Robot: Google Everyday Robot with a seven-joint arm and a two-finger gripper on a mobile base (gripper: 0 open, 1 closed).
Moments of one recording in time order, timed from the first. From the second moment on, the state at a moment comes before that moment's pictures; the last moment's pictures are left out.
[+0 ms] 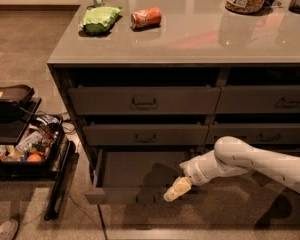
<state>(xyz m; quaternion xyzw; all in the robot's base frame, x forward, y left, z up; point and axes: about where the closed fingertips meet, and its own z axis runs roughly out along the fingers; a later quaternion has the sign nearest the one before) 0.506 -0.099 0.467 -0.43 0.83 0.31 0.19</state>
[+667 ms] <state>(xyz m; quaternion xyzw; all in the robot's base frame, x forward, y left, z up) 0.507 -0.091 0.465 -0.45 0.83 0.29 0.18</state>
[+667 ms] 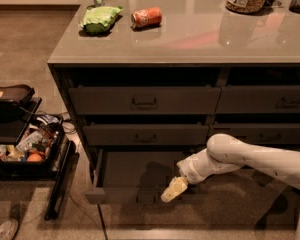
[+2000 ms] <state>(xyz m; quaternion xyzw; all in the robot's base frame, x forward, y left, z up) 0.495 -0.075 0.426 -0.48 0.84 0.17 0.15</state>
